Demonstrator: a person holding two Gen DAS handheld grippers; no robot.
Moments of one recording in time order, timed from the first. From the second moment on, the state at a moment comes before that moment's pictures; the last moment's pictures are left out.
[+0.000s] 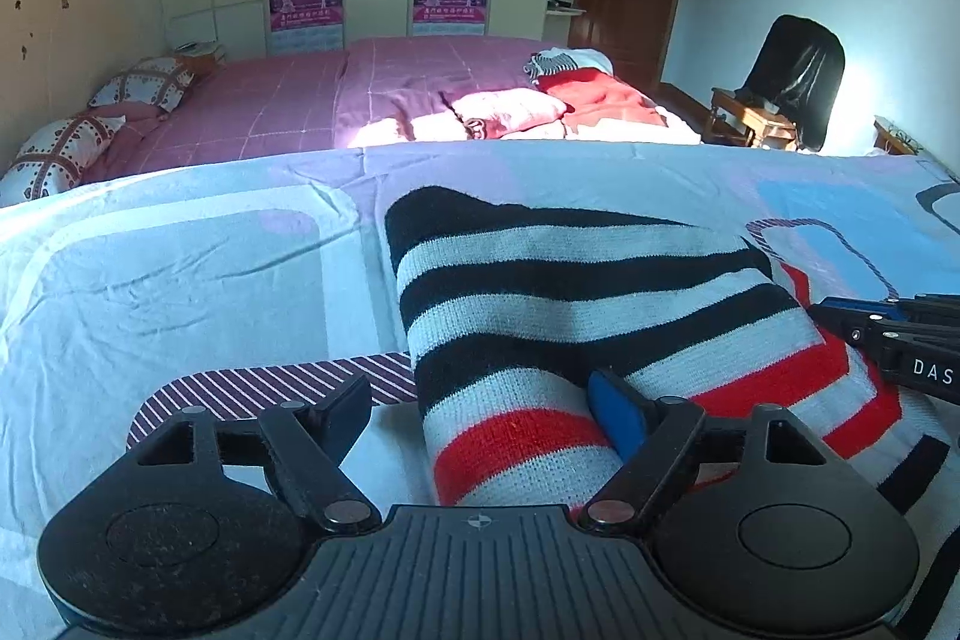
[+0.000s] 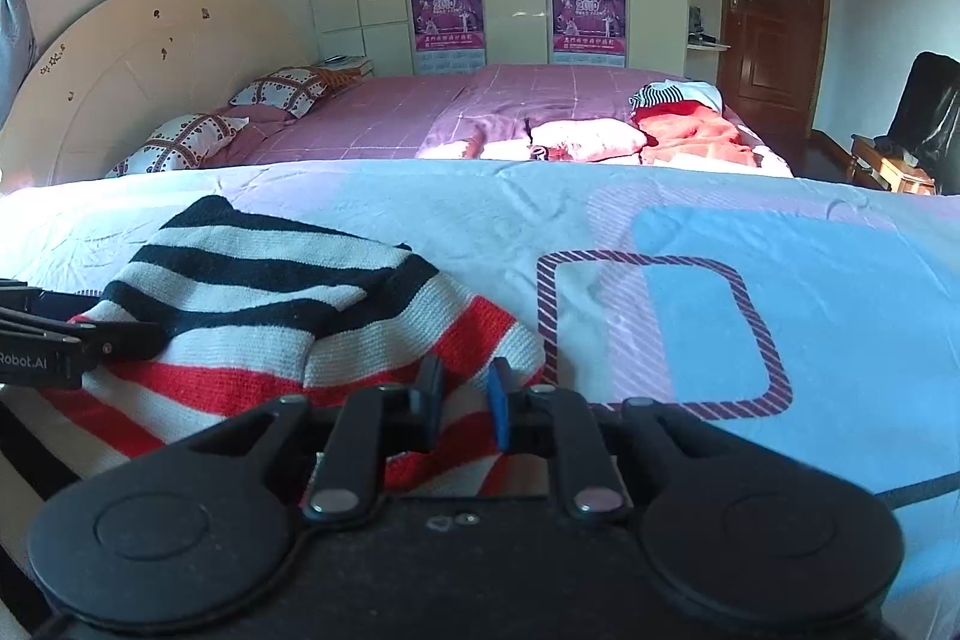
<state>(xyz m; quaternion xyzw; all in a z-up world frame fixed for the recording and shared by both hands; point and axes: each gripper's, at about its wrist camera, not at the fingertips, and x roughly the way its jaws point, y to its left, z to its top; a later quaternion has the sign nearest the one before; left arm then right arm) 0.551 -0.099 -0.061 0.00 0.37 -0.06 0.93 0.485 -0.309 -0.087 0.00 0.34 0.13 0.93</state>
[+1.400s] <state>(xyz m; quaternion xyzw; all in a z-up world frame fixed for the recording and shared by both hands) 0.512 -0.042 -0.064 -0.18 0.40 -0.25 0.86 0.435 -0.335 -0.075 0.23 0.42 0.23 0.85</state>
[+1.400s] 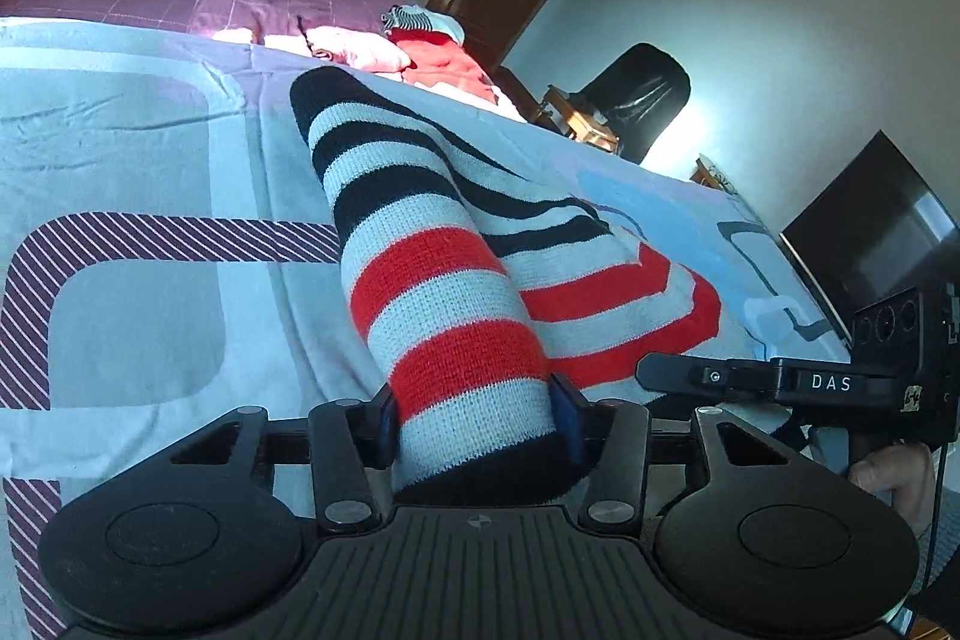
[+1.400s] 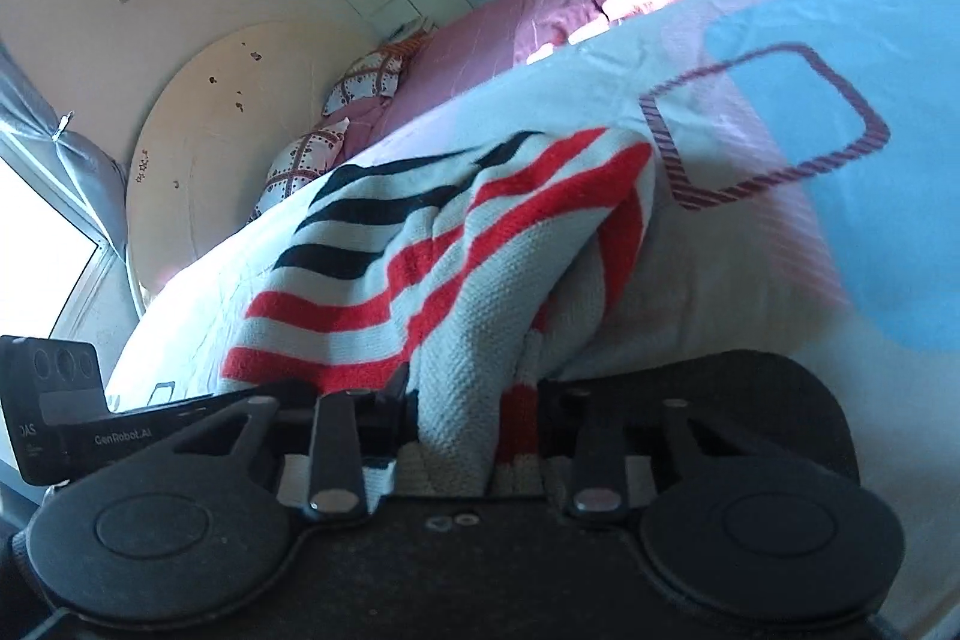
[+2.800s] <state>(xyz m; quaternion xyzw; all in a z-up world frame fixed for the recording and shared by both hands) 0.342 0.274 -0.034 -0.12 0.32 -0.02 0.94 0.373 0.050 -0.009 -0.04 0.32 0.32 0.89</state>
